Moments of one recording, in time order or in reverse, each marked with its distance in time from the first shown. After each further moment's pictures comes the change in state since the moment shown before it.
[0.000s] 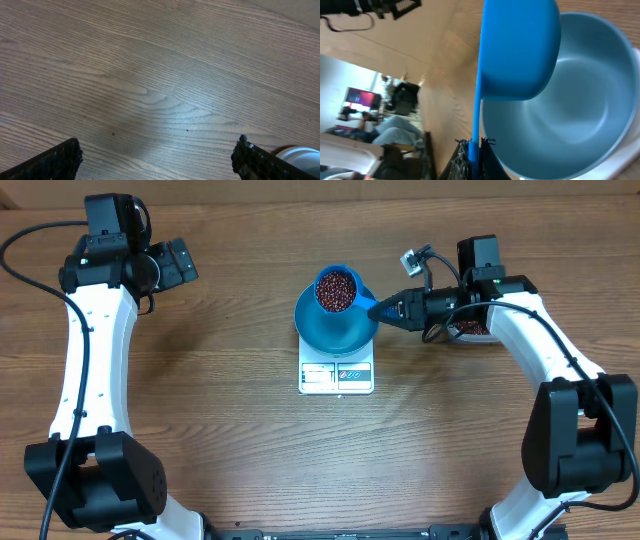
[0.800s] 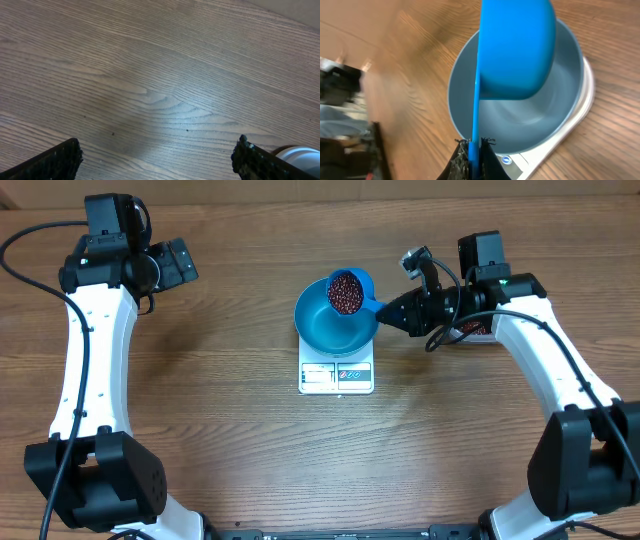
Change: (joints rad) left arm 0.000 0.000 0.000 0.000 0.000 0.000; right arm 0.033 -0.105 0.020 -0.123 0.279 -0.142
